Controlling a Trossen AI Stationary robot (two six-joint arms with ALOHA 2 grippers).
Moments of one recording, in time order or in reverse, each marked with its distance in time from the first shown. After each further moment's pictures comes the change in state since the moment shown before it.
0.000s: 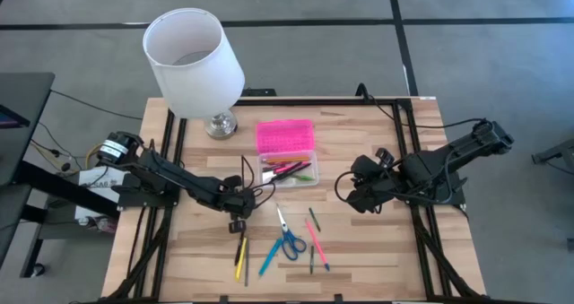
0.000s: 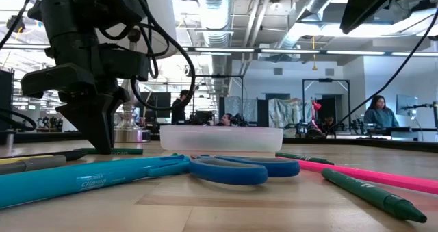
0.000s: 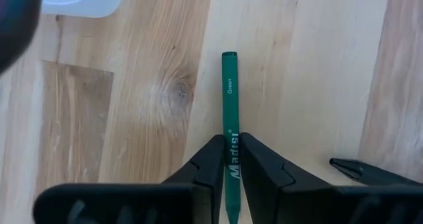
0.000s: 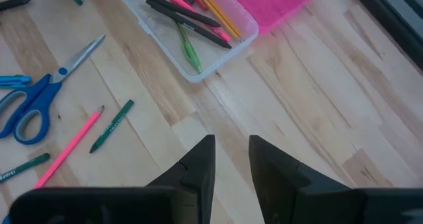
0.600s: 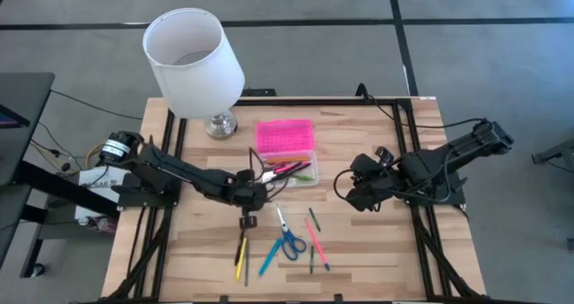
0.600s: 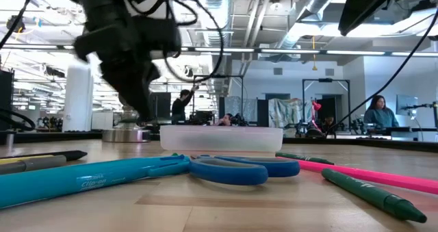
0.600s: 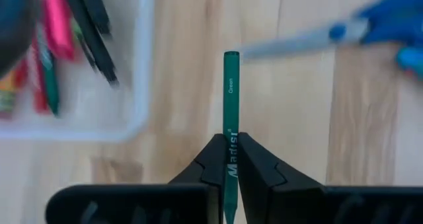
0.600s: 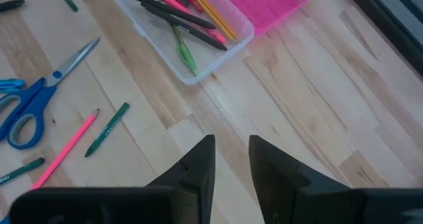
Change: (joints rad) left arm 0.066 0.002 0.191 -0.060 0.009 0.147; right arm -0.012 0.000 0.000 0.000 0.003 -0.007
